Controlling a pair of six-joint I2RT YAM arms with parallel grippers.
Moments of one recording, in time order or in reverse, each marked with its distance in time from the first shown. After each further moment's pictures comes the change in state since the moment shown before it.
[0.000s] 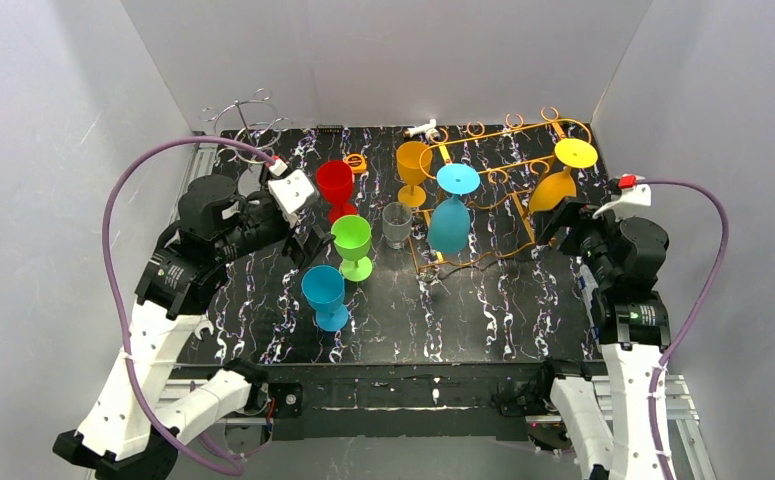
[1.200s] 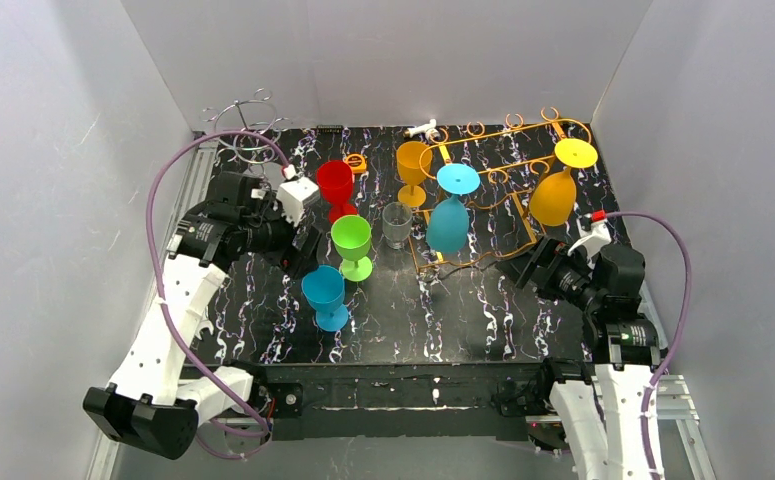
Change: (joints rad) left arm 0.156 0.185 -0.037 -0.362 -0.071 -0.098; right arm 0.022 -0.148 -0.142 -0.268 -0.343 0.266
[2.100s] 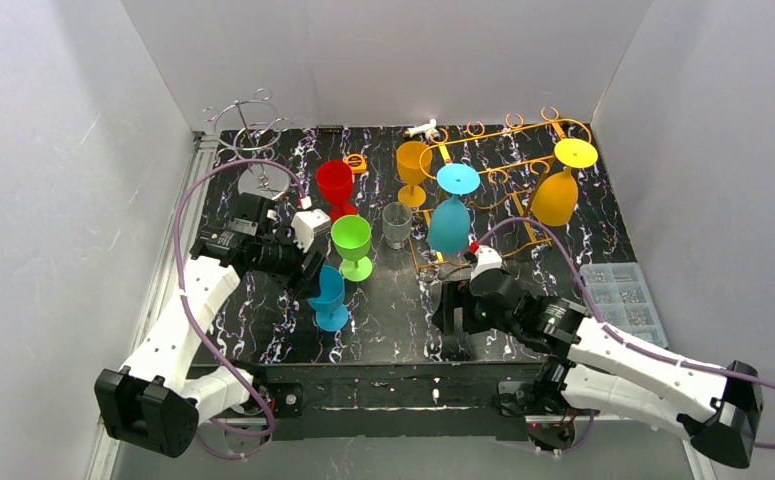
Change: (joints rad) left arm 0.000 0.015 -0.229 0.021 0.118 0.070; right arm 1.009 0.295 -0.140 0.153 0.661 0.215
